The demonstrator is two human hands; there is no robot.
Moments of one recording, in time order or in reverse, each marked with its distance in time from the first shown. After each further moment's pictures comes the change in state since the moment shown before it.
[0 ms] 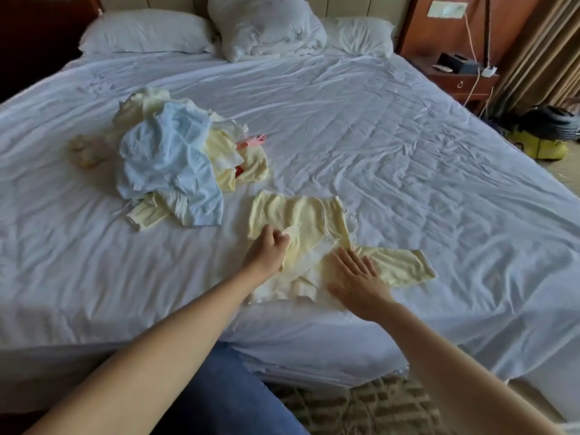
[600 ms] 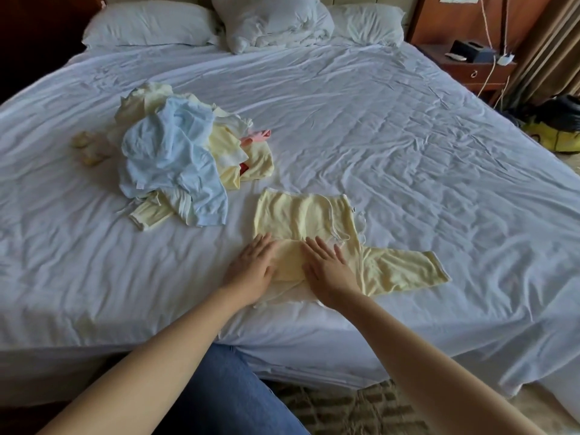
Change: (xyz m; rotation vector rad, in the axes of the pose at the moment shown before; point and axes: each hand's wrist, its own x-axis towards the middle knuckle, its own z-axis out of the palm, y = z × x) left_hand 0.004 -0.065 -0.011 0.606 -0.137 0.374; right_hand 0.042 -0.063 -0.001 0.205 0.156 -0.091
